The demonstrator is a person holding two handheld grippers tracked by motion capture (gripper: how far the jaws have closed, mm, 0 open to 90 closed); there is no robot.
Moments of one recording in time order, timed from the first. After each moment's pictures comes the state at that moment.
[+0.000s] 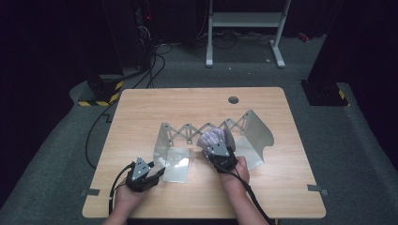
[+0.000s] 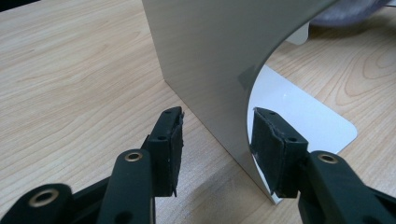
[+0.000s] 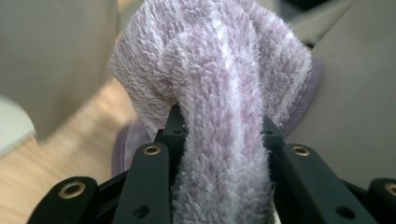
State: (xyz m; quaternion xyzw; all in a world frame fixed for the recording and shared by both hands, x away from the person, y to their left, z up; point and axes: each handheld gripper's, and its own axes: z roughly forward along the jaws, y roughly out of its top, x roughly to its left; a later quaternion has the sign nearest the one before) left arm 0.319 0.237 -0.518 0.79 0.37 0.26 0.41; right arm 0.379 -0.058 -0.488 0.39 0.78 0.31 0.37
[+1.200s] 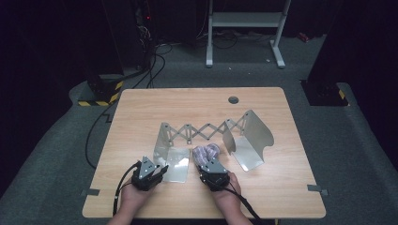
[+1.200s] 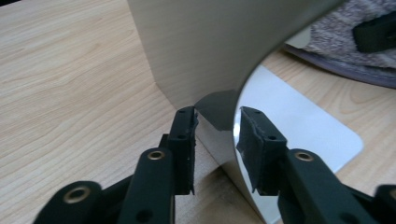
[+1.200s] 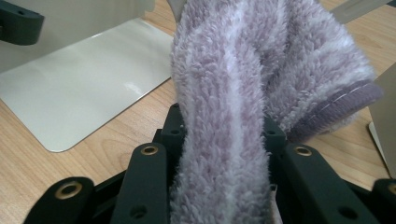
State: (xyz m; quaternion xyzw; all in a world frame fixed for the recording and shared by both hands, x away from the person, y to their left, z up) left arm 0.326 0.222 -0.522 0.79 0.39 0.26 0.41; right arm 0.337 -0.044 -0.520 0.37 0.80 0.38 0.27
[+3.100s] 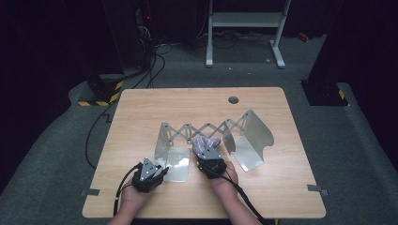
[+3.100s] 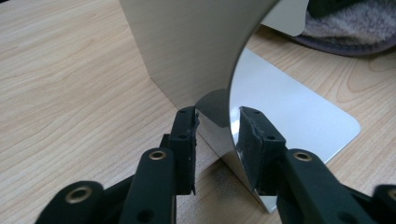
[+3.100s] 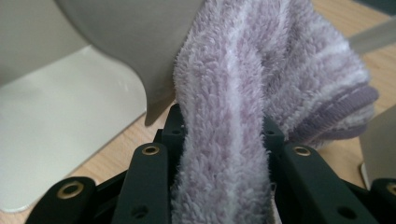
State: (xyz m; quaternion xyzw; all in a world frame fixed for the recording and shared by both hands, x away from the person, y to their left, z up) left arm 0.322 0.219 -0.525 0.80 0.37 0.26 0.39; right arm 0.373 -0.032 -0.505 0.36 0.81 0.36 0.27
